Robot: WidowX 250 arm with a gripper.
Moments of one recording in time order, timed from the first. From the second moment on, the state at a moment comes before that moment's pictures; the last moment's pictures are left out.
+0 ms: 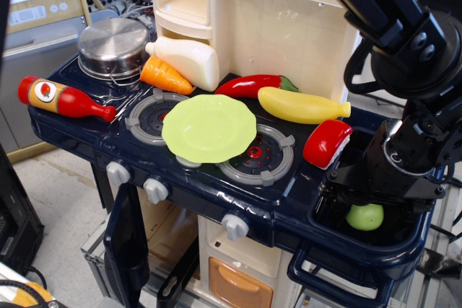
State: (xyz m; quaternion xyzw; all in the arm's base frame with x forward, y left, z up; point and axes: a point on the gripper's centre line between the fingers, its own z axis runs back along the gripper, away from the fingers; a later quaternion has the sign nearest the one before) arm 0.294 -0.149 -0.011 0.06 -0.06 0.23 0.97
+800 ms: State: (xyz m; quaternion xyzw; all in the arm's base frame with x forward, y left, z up) arm 0.284 -0.075 0.083 0.21 -0.06 0.25 0.95
